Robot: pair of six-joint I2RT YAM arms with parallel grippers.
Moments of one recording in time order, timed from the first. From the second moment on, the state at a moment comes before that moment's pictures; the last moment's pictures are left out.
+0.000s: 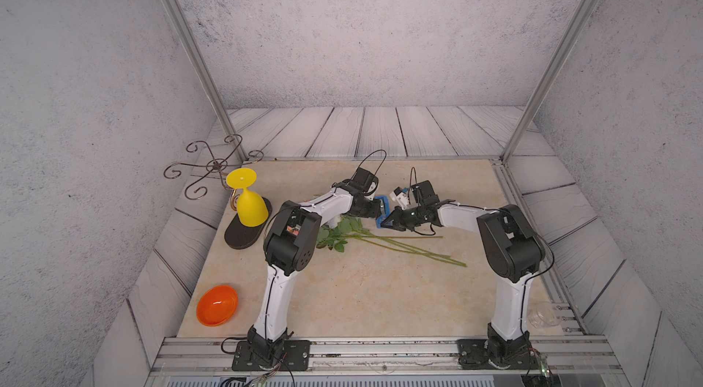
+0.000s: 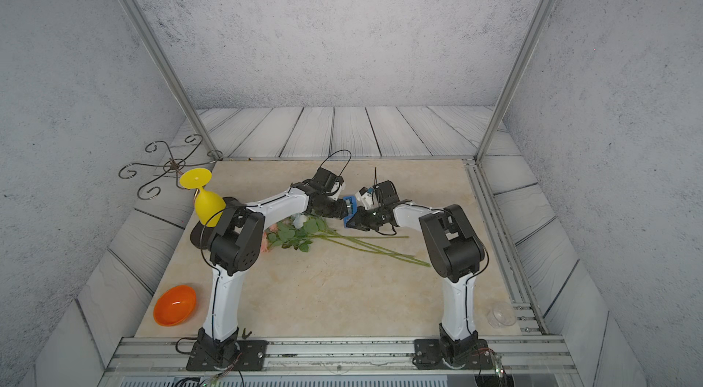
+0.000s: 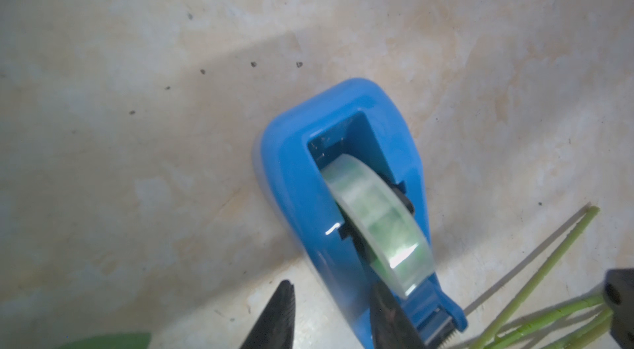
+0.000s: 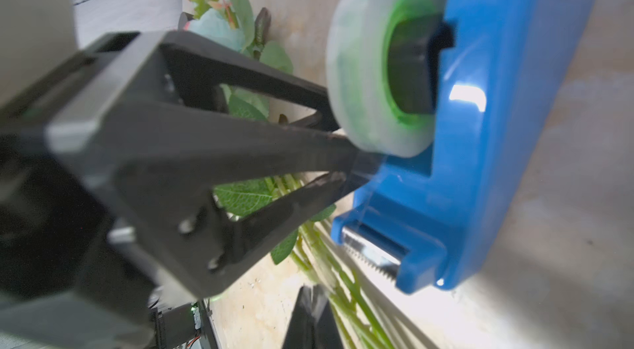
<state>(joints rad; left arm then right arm) -0.56 2.18 1.63 -0.48 0.22 -0.25 0.43 1.98 1.20 -0.15 -0.78 0.50</state>
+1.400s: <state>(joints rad) -0.56 2.14 1.57 -0.49 0.21 -0.23 0.48 1.83 1.12 -0.19 -0.78 0.55</state>
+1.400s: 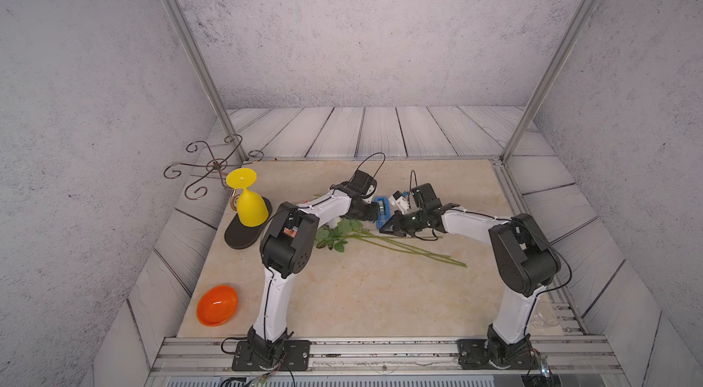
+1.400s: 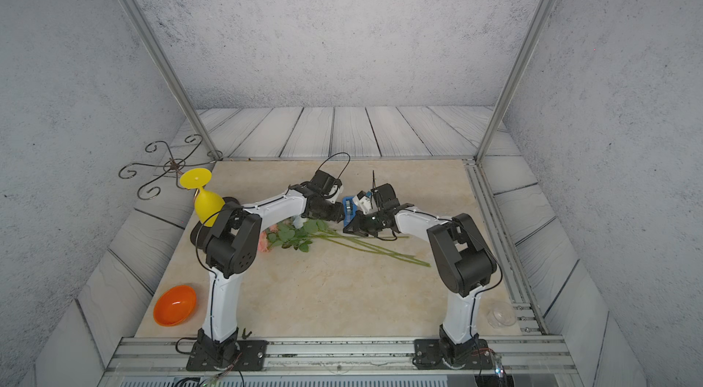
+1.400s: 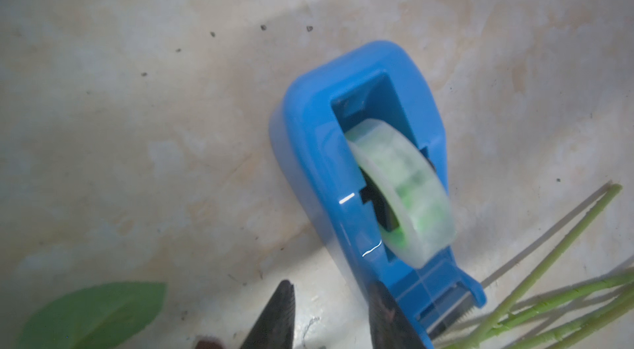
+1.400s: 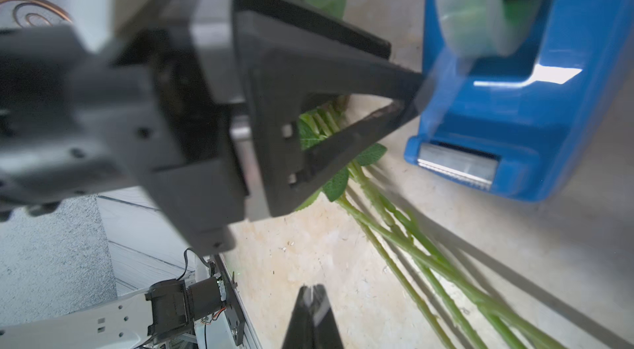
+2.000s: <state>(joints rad) -0.56 2.14 1.59 -0.50 0.22 -0.25 0.49 1.83 0.97 -0.04 -0.78 0.66</state>
